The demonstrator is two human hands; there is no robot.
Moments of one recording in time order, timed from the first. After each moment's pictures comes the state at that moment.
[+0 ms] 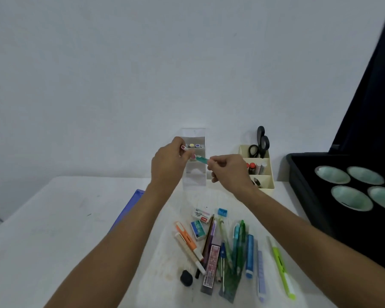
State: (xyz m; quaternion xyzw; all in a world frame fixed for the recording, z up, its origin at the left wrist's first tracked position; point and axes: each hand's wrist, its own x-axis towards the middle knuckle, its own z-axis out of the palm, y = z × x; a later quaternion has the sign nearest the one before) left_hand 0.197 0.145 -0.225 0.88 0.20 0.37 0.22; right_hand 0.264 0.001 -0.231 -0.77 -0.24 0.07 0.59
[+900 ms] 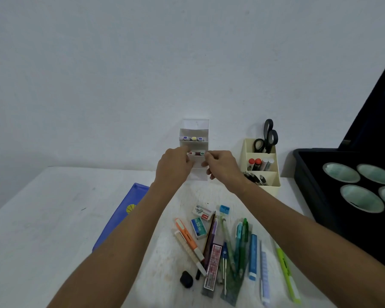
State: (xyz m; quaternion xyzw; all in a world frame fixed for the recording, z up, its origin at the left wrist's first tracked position) left_hand 0.226 0.170 -0.268 0.93 0.23 0.24 0.16; right_hand 0.297 0.047 -0.263 -0.79 -0.22 0.14 0.55
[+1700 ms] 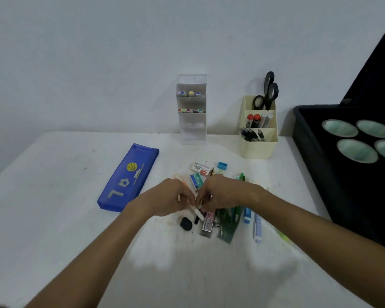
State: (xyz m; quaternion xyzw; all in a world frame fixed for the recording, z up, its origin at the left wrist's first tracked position) left_hand 0.099 0.123 -0.333 0.97 0.04 -0.11 0.20; right_hand 0.211 -0.027 -0.317 -0.77 -0.57 0.27 0.09
